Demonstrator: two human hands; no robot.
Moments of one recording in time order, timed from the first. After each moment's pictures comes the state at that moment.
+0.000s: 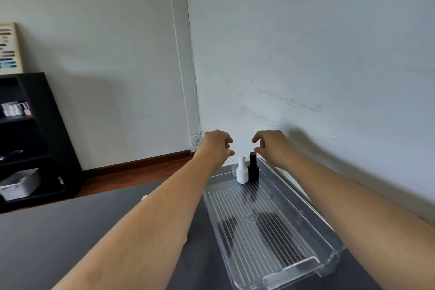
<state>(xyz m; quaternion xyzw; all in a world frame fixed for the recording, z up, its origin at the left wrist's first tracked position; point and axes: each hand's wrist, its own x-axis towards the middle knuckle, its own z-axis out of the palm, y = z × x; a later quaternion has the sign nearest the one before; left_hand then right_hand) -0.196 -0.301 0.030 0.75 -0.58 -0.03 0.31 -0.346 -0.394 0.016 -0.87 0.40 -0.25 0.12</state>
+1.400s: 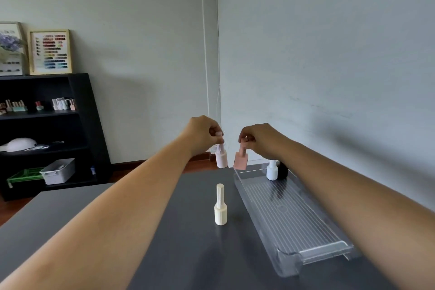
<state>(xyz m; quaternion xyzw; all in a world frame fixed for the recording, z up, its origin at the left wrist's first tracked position) -0.128 -0.180 0.084 0.74 -0.58 0.02 0.33 -0.280 -0.295 0.065 -0.93 0.27 -0.20 0.12</state>
